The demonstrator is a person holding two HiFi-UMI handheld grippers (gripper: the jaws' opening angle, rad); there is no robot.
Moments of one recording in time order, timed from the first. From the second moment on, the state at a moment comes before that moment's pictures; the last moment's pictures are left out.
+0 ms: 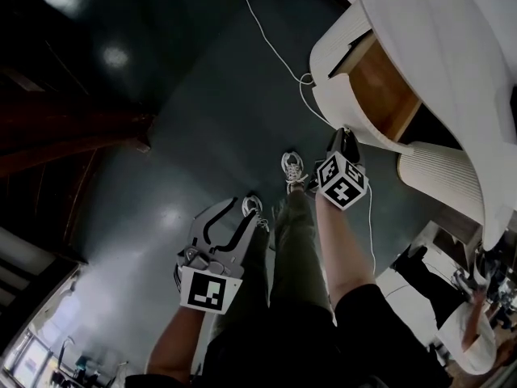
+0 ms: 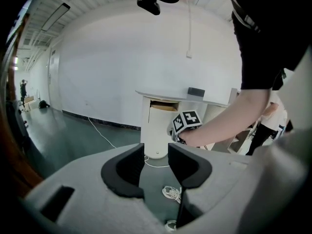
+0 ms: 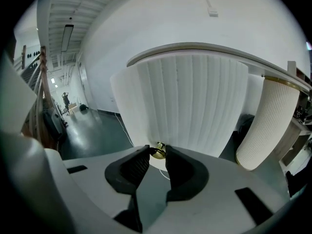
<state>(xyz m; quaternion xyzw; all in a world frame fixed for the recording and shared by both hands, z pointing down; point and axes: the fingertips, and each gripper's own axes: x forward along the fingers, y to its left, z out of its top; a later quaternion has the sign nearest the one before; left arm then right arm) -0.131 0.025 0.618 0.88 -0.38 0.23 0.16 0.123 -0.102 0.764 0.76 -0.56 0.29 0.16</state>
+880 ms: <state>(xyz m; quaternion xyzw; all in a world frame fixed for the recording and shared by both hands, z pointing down) -0.183 0.112 0.601 0.88 -0.39 0.22 0.15 0.067 -0.028 0.757 0.76 -0.55 0.31 0.17</state>
